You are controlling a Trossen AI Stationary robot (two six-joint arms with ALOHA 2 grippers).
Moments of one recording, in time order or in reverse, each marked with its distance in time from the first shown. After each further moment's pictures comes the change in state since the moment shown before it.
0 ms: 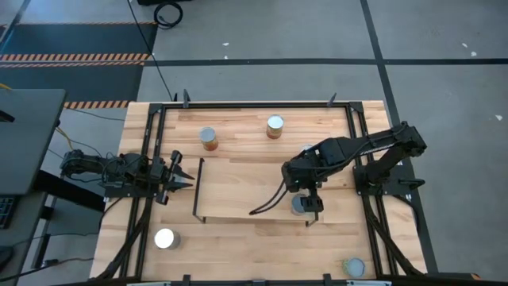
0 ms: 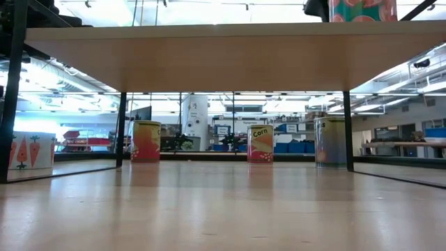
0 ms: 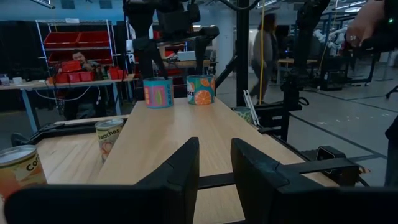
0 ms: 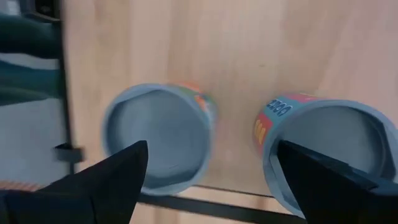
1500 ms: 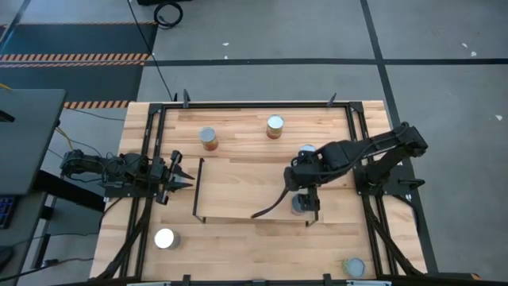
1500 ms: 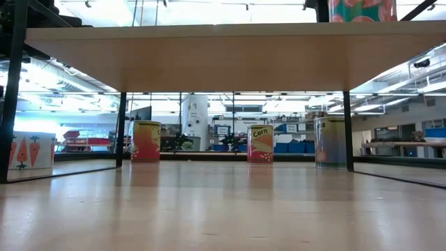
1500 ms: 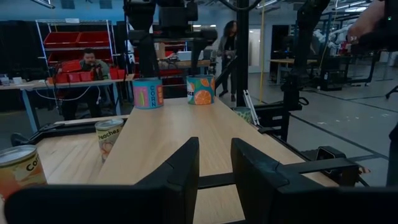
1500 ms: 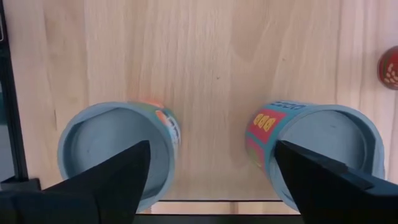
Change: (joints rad) left arm 0.000 0.000 0.000 0.000 0.000 0.000; right arm 0.028 -0.005 0.002 0.001 0.165 0.076
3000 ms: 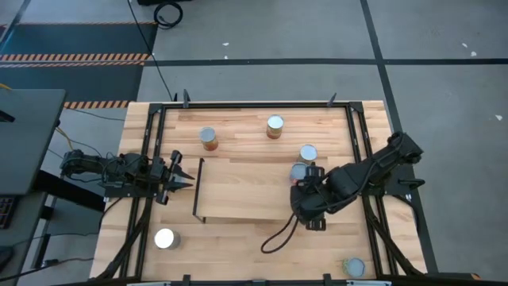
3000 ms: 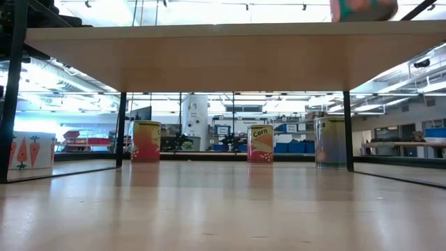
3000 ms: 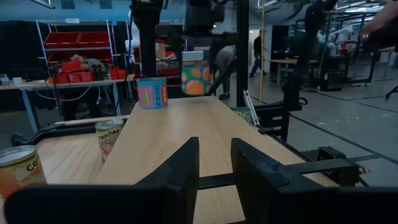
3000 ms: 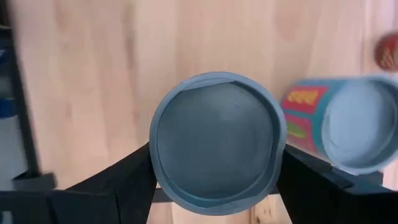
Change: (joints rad) left arm 0.000 0.000 0.000 0.001 0.000 0.000; right arm 0.216 0.089 0.111 -0.135 0.132 0.247
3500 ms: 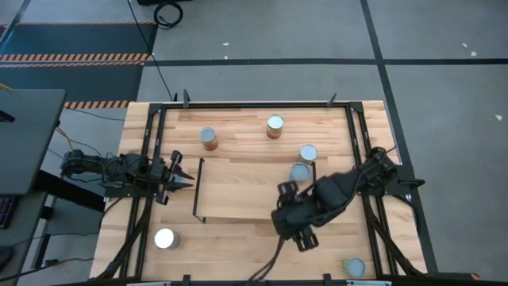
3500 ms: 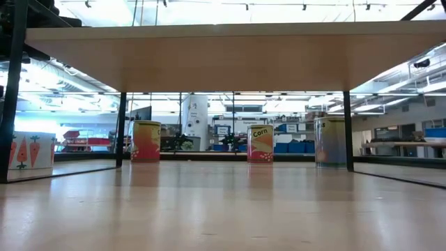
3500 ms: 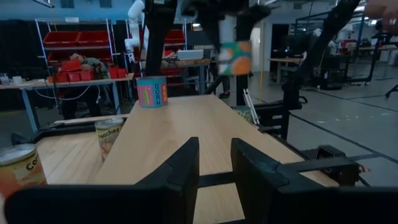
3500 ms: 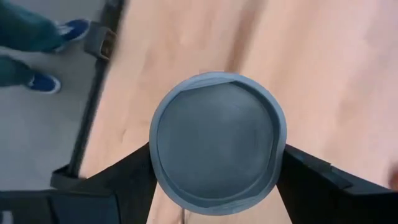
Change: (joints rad) left arm 0.000 0.000 0.000 -0.002 0.001 0.000; right arm 0.017 0.302 0.554 -0.084 -0.062 -0.319
